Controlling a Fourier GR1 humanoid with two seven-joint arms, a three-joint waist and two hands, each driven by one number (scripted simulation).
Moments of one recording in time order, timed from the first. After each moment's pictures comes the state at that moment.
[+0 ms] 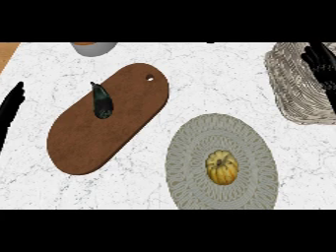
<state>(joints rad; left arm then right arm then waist) -0.10 0.61 -0.07 -1.45 0.04 0.13 -0.05 -0.32 -0.57 0.05 -1.55 -0.16 0.12 -0.23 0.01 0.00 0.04</state>
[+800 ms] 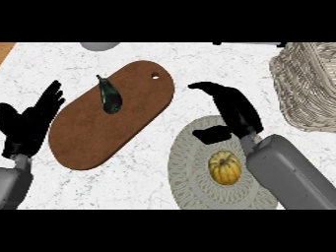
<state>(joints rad) -0.22 0.42 -0.07 -1.37 0.23 0.09 0.15 -0.57 -0.33 0.53 -1.40 0.38 -0.10 0.37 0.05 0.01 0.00</state>
